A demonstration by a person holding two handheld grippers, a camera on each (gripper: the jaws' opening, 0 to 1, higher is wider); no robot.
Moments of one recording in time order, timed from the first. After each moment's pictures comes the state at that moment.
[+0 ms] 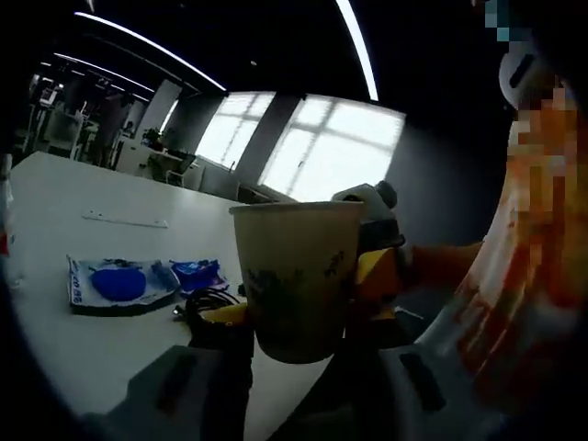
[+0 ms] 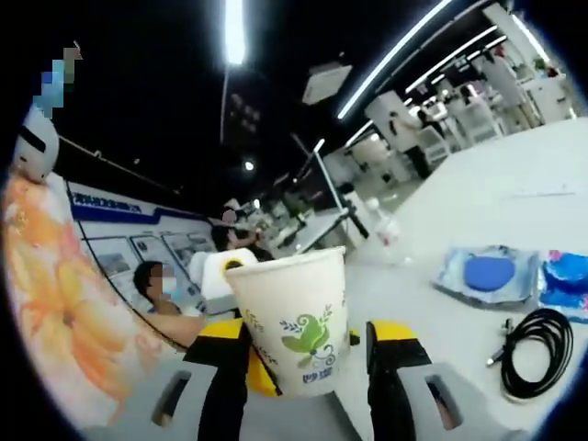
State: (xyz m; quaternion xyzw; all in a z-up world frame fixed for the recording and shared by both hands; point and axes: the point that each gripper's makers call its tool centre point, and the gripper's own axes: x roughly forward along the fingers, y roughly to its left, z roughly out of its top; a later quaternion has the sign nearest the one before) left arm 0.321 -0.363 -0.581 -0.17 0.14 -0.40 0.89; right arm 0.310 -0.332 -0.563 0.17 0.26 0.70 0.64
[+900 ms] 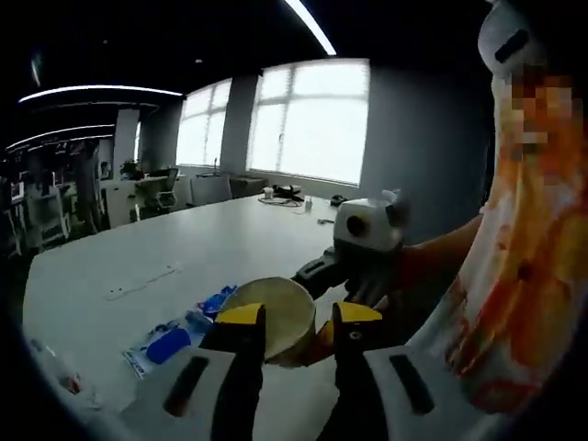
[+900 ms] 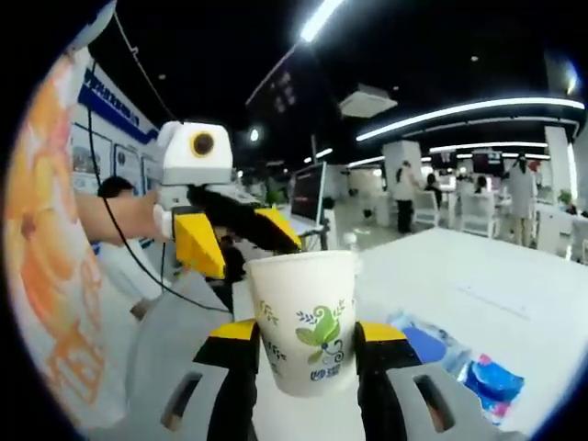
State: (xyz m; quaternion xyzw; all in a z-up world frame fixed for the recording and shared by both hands) left arm 0.338 -0.362 -0.517 0.04 0.19 -0.43 0.88; right arm 0.345 -0.337 -0.558 -0.03 0.11 0.66 0.74
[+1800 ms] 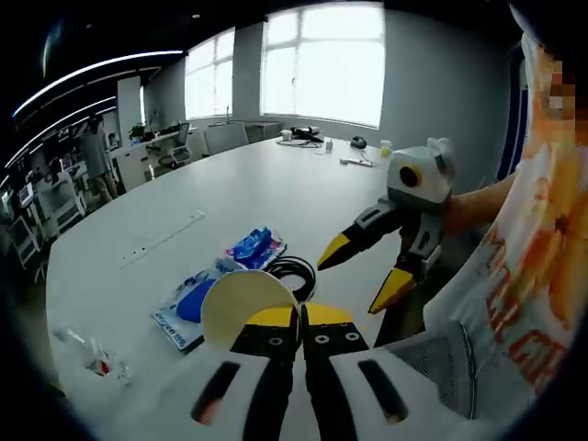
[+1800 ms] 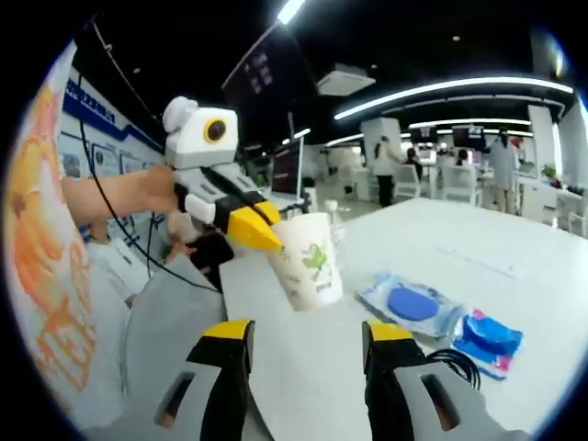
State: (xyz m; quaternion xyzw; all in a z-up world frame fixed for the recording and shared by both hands) left arm 0.358 -0.292 -0.561 0.08 0.28 -0.36 0.89; right arm 0.348 -0.372 -0.606 -0.02 0.19 0.60 0.77
